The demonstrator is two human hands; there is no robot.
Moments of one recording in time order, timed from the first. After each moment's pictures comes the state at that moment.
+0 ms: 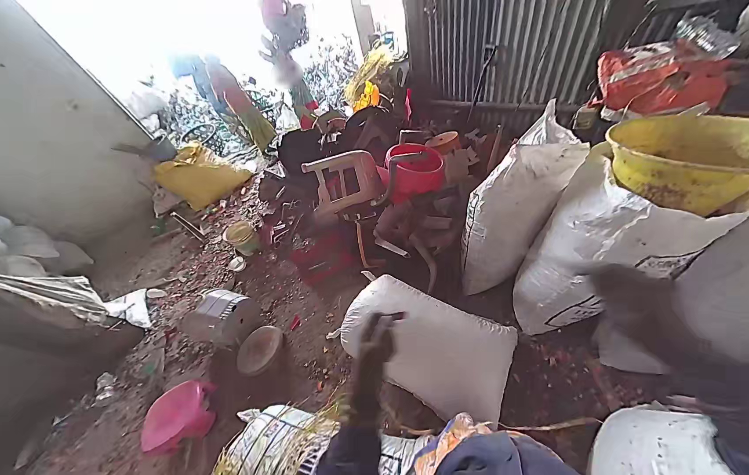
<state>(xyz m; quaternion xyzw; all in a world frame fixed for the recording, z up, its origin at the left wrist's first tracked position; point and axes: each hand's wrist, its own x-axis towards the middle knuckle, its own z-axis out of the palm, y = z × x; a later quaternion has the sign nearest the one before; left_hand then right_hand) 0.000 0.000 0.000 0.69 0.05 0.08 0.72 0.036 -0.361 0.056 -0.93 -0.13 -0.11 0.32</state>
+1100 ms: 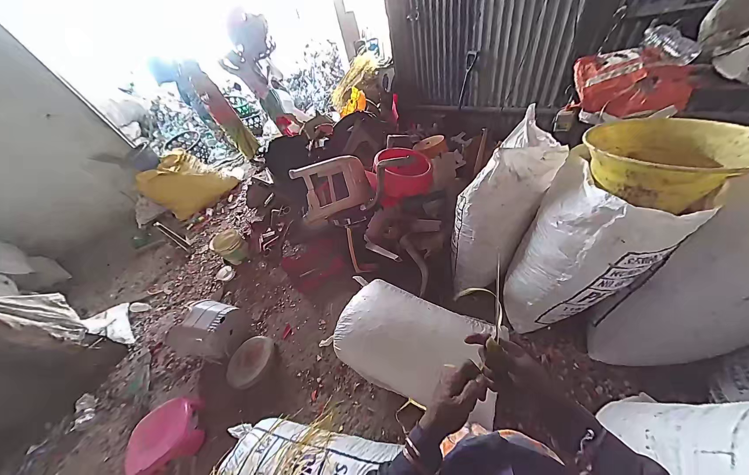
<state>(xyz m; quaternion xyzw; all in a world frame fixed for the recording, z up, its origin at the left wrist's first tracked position) -0.027 -0.096 -0.048 0.66 -0.18 -0.15 0.72 -0.008 -0.259 -0.030 -0.47 -0.01 0.20 0.86</state>
